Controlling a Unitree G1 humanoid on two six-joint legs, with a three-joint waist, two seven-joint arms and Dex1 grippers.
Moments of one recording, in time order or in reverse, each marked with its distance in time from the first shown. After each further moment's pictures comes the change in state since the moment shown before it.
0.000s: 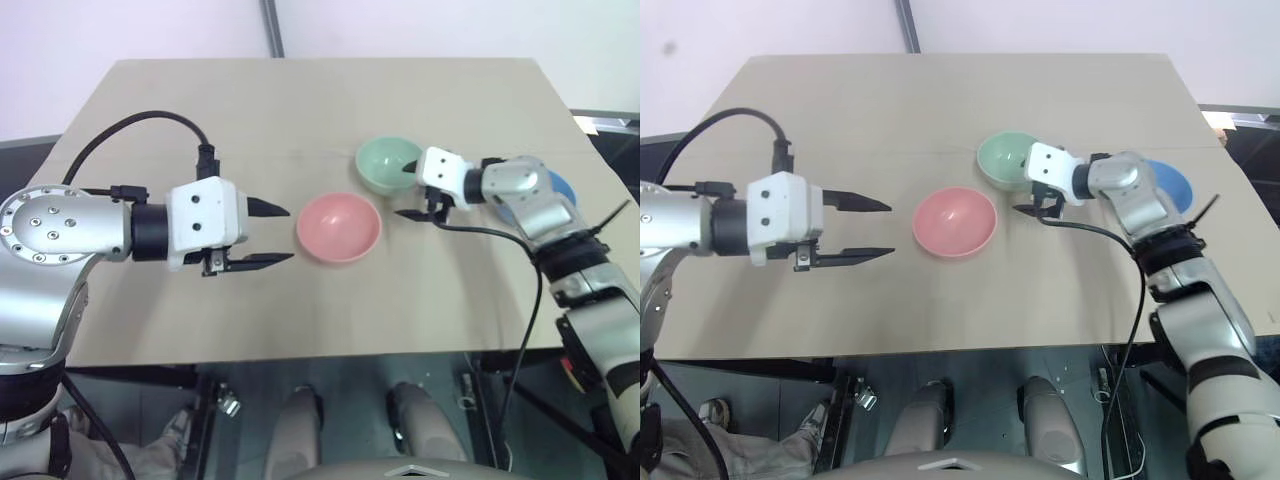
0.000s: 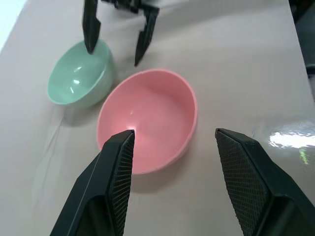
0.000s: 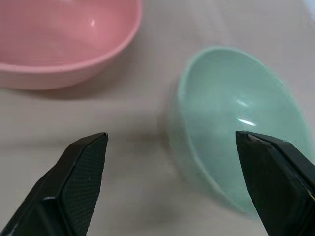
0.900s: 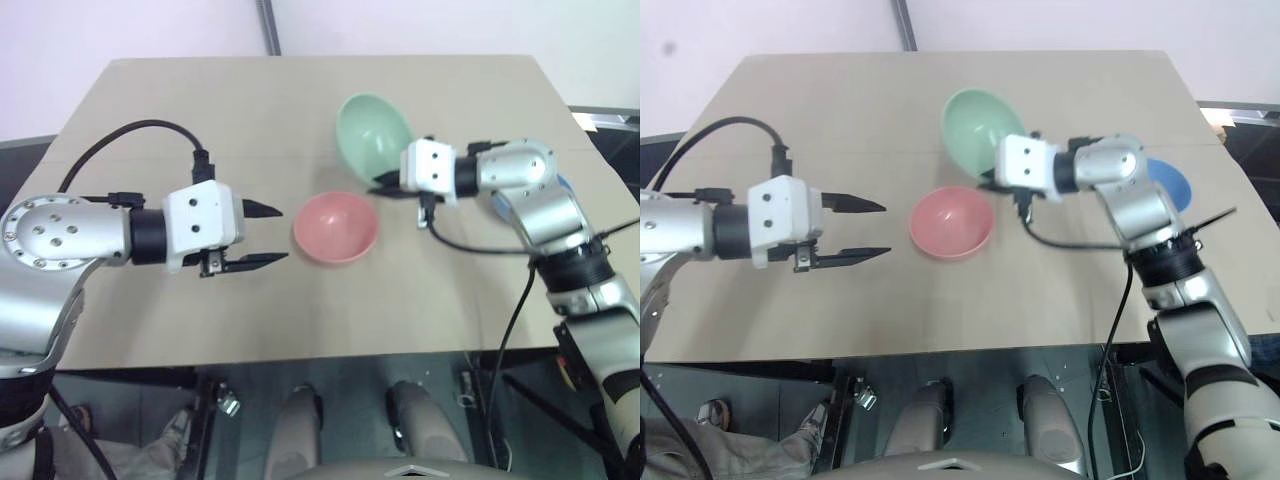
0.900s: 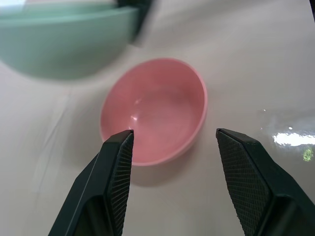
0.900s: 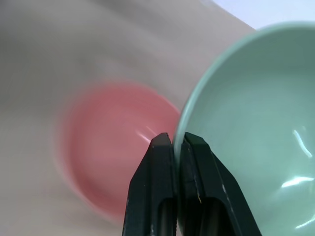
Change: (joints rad) left arm -0.024 0.037 -0.092 0.086 -0.010 -0.093 0.074; right arm 0.185 -0.013 -0.046 -0.835 0.202 0.410 0.170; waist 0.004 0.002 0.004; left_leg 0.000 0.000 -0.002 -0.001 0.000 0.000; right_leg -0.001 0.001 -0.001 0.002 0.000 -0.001
